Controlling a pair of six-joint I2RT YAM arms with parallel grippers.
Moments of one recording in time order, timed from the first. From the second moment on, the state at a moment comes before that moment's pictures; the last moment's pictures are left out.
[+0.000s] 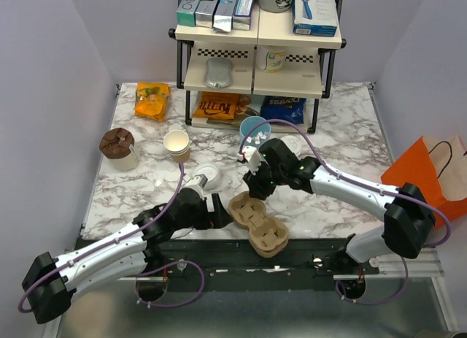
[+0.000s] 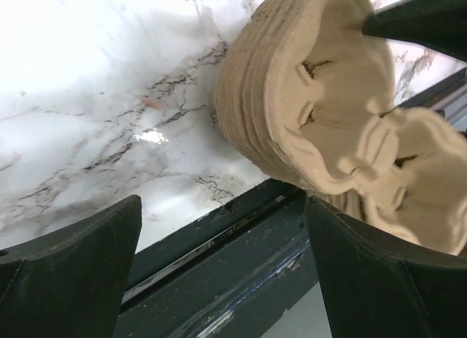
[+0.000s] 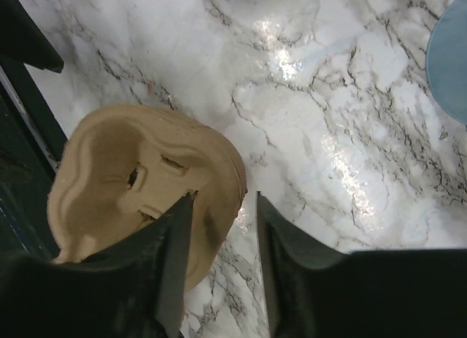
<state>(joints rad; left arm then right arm) -0.91 0.73 0.34 -0.28 0.04 -0.91 0.83 1.44 0.98 -0.41 -0.26 -0.13</state>
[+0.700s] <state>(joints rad) -0.81 0.65 0.22 -0.24 0.05 -0.99 1.07 1.45 1.09 -0.54 -0.22 -0.08</state>
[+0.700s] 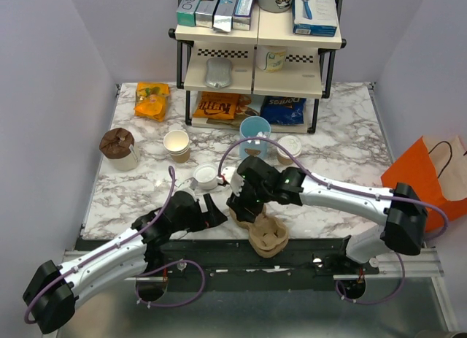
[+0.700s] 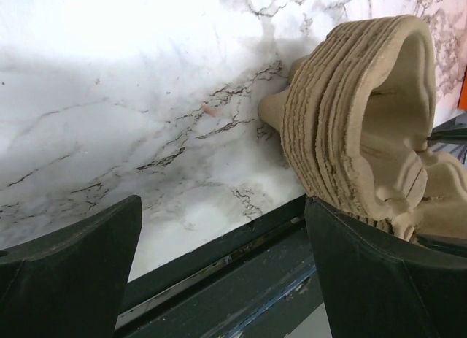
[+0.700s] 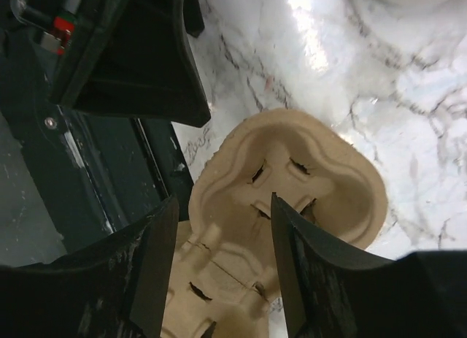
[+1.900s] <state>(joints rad) -0.80 0.72 0.19 -0.09 0.14 -1.00 1.11 1.57 1.14 -0.60 -0.20 0.08</state>
